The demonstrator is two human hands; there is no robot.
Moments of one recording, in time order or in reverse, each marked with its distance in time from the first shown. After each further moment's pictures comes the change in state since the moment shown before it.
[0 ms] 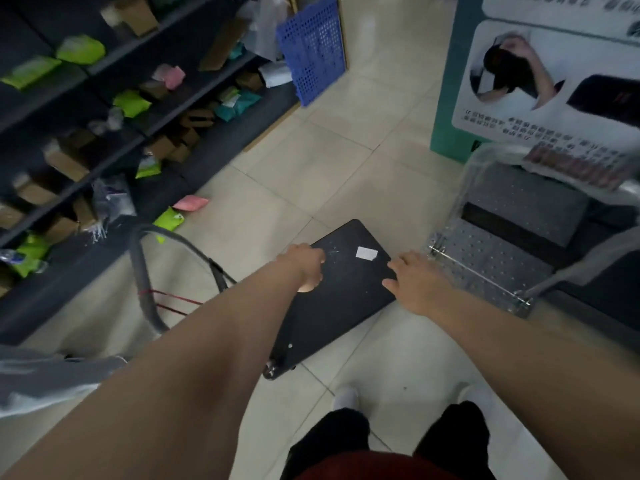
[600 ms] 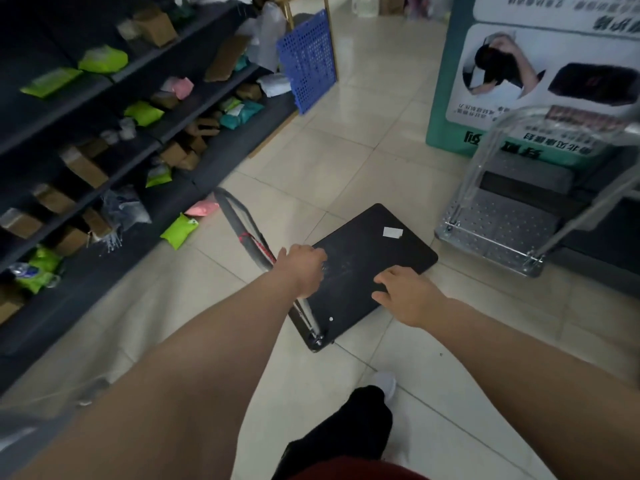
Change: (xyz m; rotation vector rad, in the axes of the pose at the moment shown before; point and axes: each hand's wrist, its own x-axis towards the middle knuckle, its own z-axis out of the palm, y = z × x) left_hand -0.120 -0.177 0.082 0.064 0.204 0.158; right_hand -0.104 -0.228 0.062 0.143 0.002 0.036
